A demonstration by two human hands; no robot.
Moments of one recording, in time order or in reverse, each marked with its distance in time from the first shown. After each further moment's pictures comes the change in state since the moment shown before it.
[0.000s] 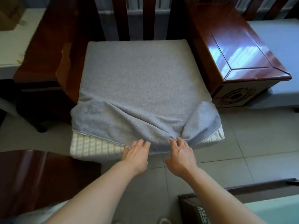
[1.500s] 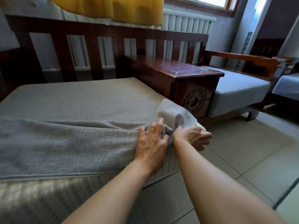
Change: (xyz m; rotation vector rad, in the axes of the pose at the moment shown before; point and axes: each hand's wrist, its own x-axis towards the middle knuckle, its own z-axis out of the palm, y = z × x) left_hand 0.183 0.092 0.135 0.338 0.999 0.512; right_hand 0.162 0.133 0.082 0.958 1.161 0.936
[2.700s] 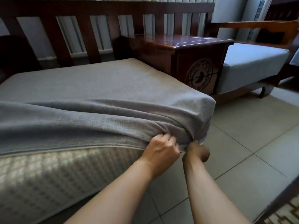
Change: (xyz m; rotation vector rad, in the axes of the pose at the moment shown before) left_hand -0.035 0.026 0.054 0.075 0.140 0.506; right_hand 0.010 0.128 0.036 0.370 -0.171 0.383
